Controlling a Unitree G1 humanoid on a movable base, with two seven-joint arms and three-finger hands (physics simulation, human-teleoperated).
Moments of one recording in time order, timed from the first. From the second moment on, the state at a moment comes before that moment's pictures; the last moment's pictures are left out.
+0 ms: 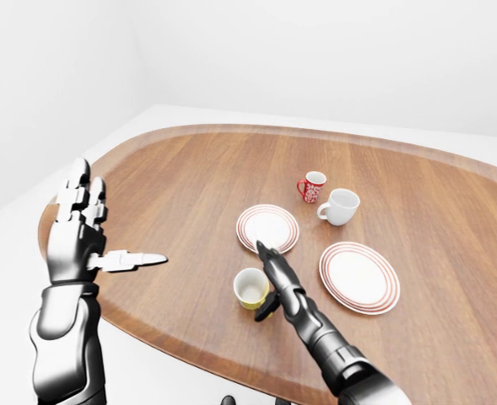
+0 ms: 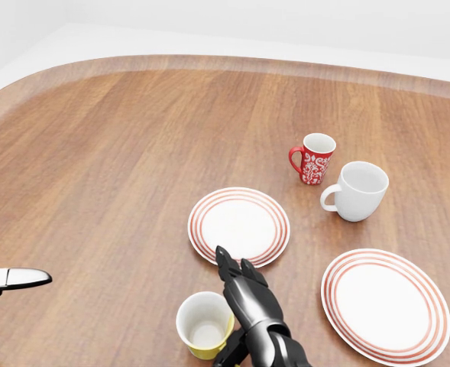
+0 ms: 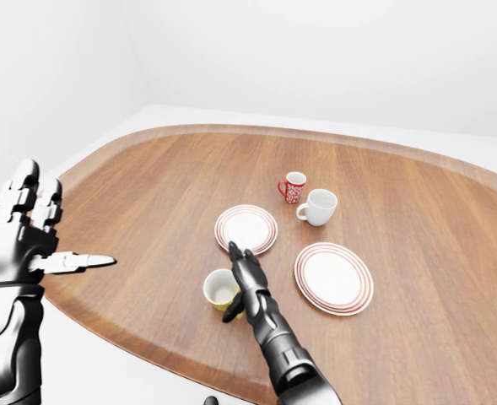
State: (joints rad) left arm -0.05 0.20 0.41 -0.37 -0.12 0.09 -0.22; right arm -0.40 0.09 0.17 0.93 -0.79 -0.09 -0.16
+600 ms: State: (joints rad) left arm -0.04 0.20 0.41 -0.37 -0.11 0.09 -0.23; right arm -0.42 0.09 0.17 0.95 -0.79 -0.09 -0.16
